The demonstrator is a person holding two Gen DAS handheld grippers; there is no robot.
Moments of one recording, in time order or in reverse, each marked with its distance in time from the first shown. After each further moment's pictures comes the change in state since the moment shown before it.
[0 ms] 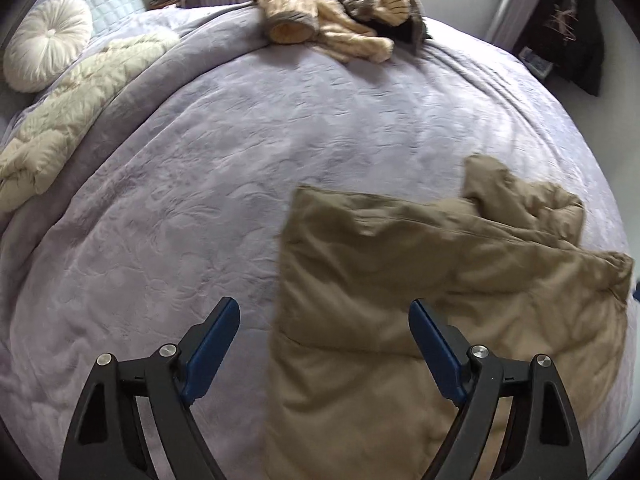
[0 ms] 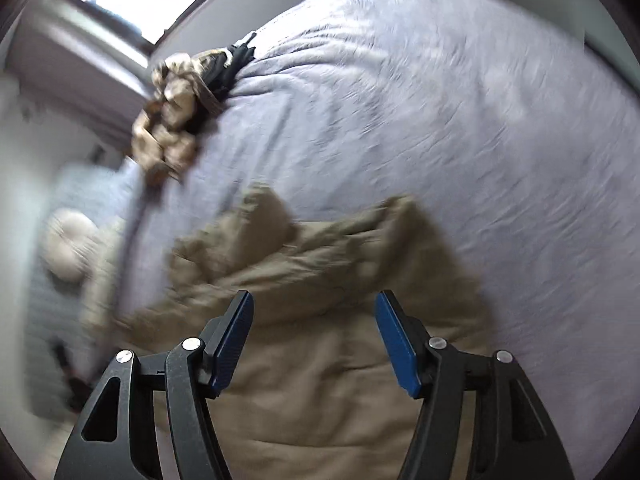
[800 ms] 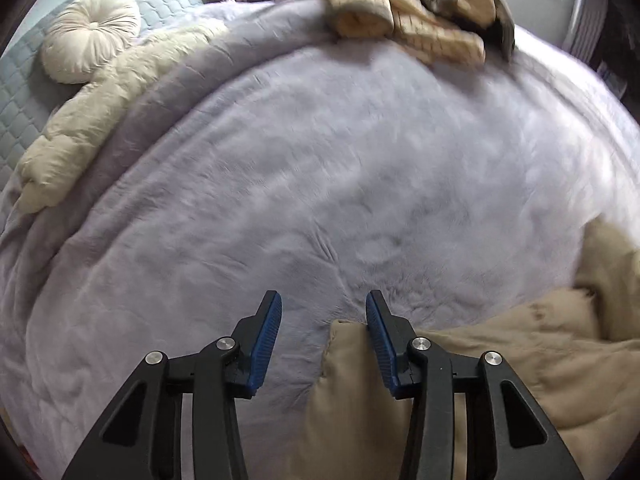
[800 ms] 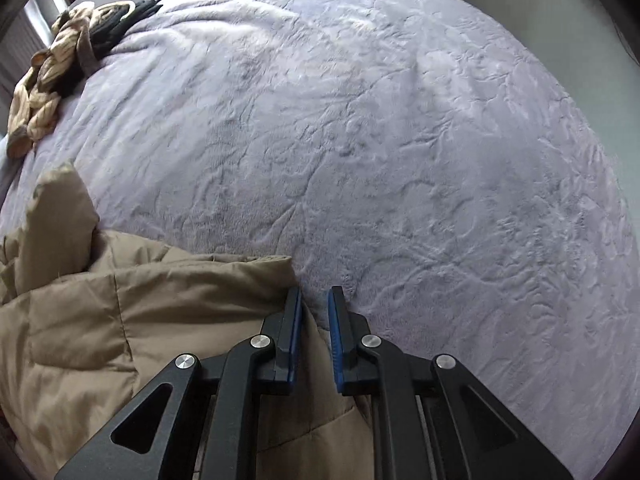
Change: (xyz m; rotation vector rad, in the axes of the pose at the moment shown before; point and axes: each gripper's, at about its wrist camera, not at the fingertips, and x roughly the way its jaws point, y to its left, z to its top) left arm 0.067 0.003 0.058 -0.117 -0.036 0.234; right arm 0.102 -0.041 0.026 -0.008 0.044 -0.417
